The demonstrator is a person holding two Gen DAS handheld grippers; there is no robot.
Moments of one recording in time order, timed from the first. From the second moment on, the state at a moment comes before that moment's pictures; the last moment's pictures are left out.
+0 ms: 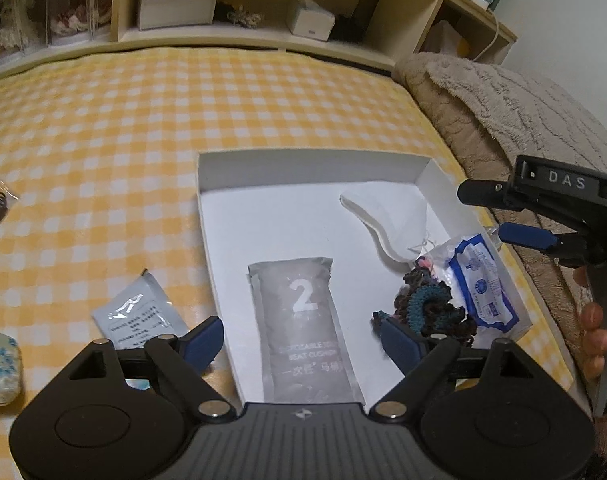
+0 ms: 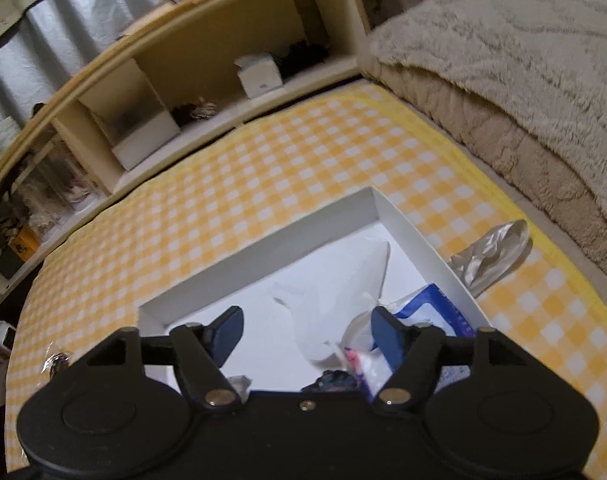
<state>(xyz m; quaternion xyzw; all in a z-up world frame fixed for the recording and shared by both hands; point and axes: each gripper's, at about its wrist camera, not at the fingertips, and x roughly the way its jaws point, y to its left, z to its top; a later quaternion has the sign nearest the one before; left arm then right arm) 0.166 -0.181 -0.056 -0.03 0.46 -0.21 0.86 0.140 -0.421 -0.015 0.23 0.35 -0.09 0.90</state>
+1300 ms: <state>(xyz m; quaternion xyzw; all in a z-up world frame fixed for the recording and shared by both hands) 0.117 -0.093 0.007 -0.01 0.38 -0.23 0.90 0.029 -0.313 0.035 0.07 0.33 -0.07 0.94</state>
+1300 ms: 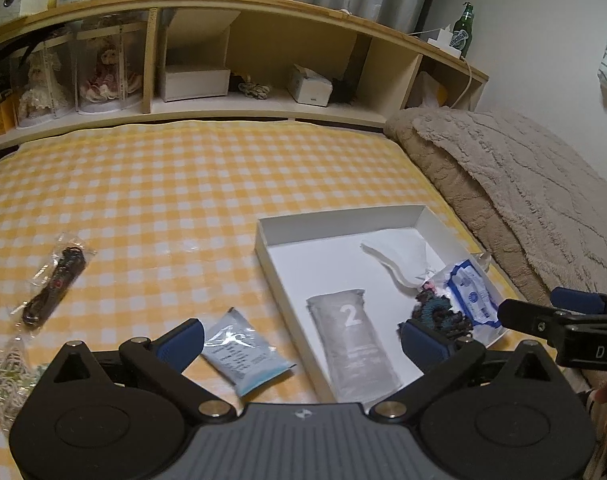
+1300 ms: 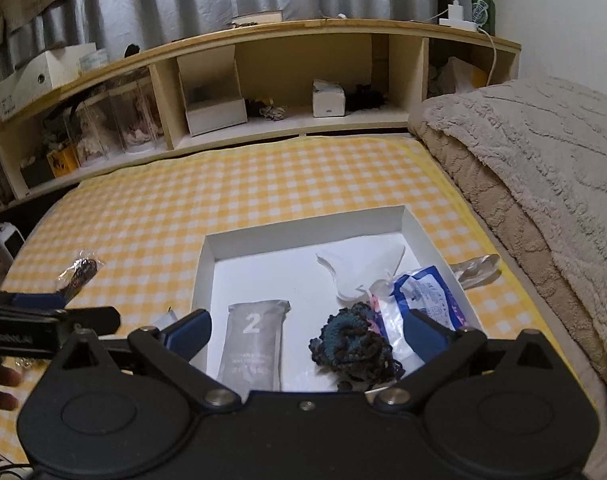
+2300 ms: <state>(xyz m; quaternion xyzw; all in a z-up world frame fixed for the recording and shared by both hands) 0.199 0.109 -0.045 -0.11 0.47 -0.04 0.88 0.121 -0.214 -0.026 0.05 0.33 0.06 0.94</state>
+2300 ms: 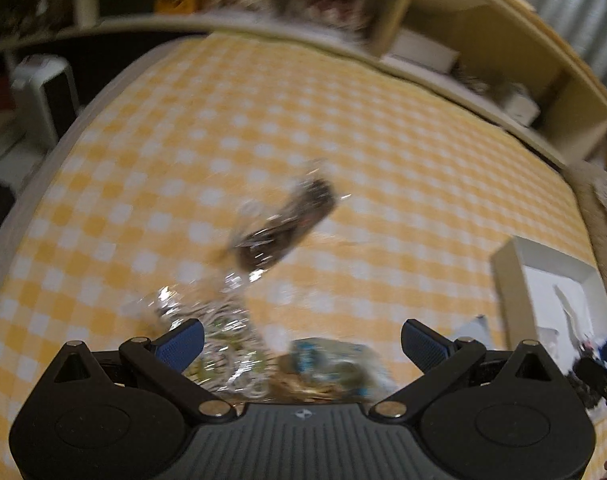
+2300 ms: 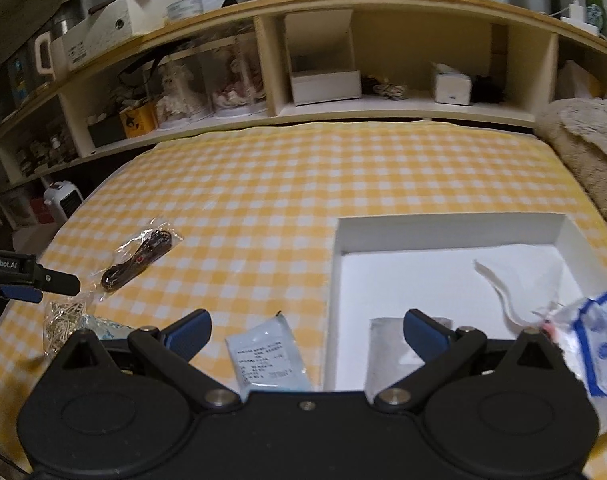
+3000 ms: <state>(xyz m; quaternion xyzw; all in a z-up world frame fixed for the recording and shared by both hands) 0.197 0.163 -0.061 -0.18 0.47 0.02 0.86 0.168 -0.171 -0.057 -0.04 0.39 0.17 0.91</state>
